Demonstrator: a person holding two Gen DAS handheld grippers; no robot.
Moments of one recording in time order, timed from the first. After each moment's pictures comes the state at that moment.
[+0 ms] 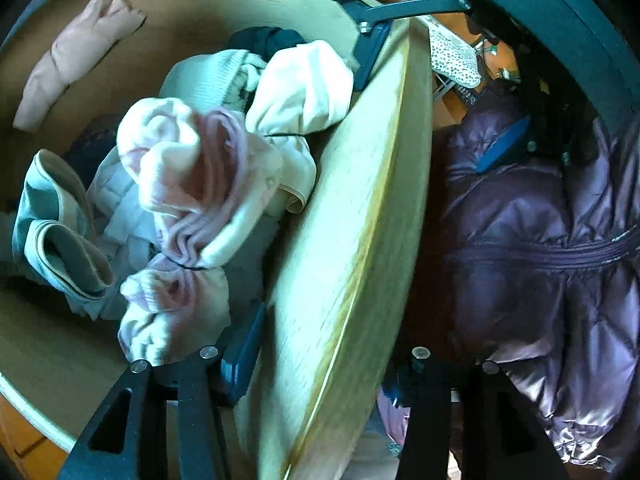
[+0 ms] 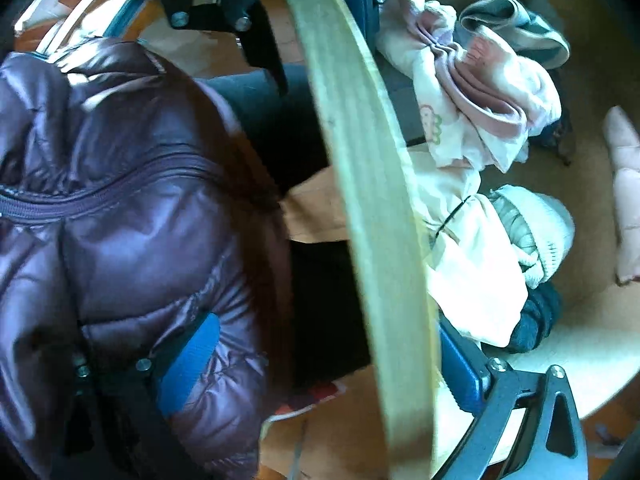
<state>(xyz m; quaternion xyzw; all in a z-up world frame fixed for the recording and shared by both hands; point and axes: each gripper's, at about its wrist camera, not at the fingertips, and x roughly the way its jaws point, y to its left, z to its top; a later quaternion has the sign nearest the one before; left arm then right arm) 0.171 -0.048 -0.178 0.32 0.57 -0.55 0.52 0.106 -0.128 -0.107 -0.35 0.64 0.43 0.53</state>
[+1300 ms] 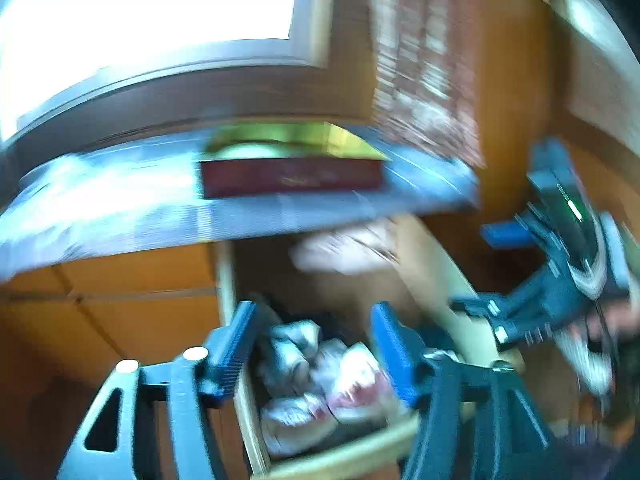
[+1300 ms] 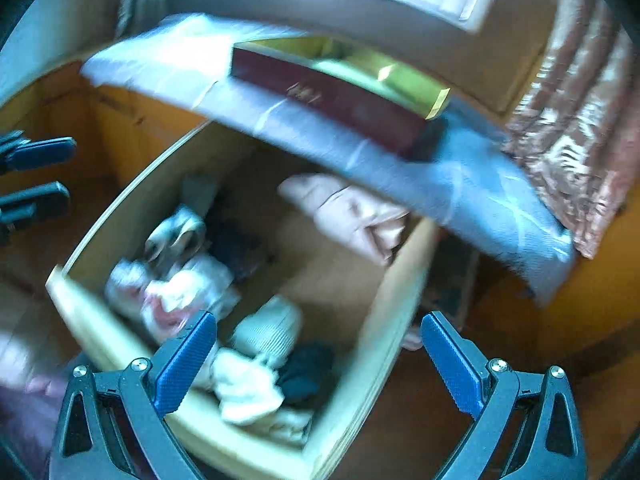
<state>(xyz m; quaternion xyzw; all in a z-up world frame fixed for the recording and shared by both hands) 0.132 0.014 -0.016 0.03 0.31 -0.20 0.93 0.163 -0.187 0.002 -0.16 0.43 0.06 0.88</state>
